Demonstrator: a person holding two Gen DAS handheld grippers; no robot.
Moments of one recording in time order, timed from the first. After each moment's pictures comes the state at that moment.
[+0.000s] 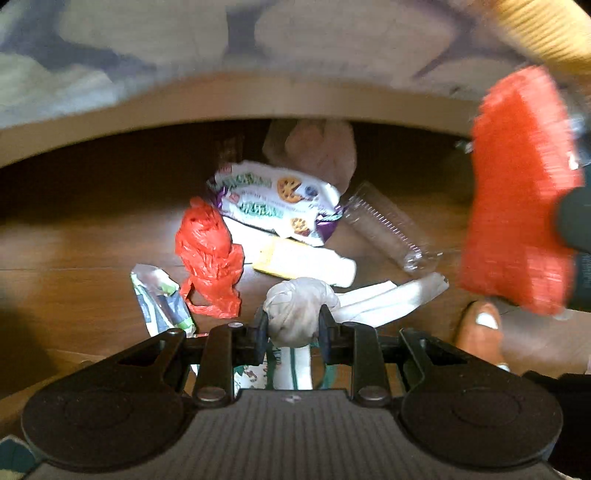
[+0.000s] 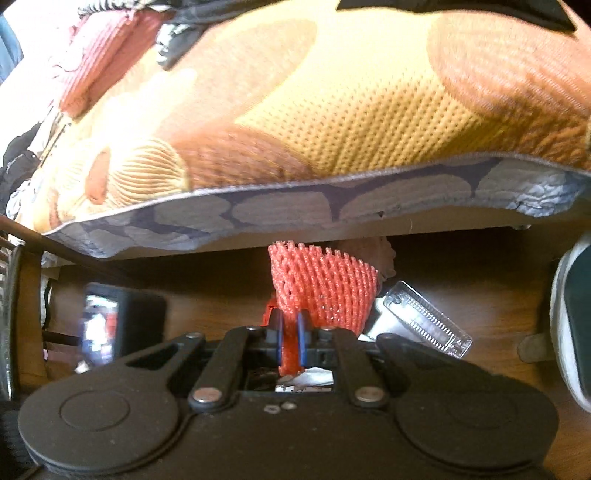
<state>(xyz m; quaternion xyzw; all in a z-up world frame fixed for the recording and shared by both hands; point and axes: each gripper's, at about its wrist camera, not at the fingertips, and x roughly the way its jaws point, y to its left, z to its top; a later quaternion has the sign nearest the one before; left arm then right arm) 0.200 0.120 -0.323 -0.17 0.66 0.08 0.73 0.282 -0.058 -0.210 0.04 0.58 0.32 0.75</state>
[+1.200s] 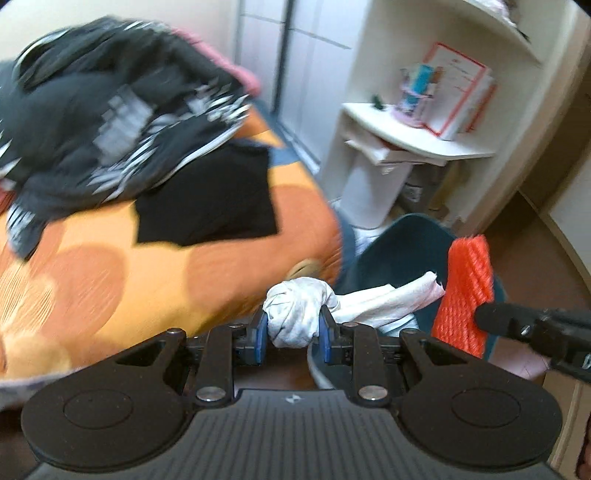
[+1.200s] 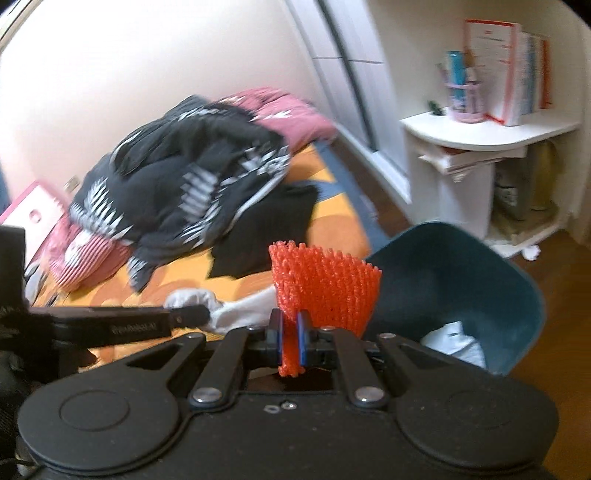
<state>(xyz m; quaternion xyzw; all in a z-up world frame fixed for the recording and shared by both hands) 0.278 -0.107 -0.010 -0.05 0.44 -0.06 0.89 0.261 -0.341 -0.011 0.14 0.38 0.20 0.89</state>
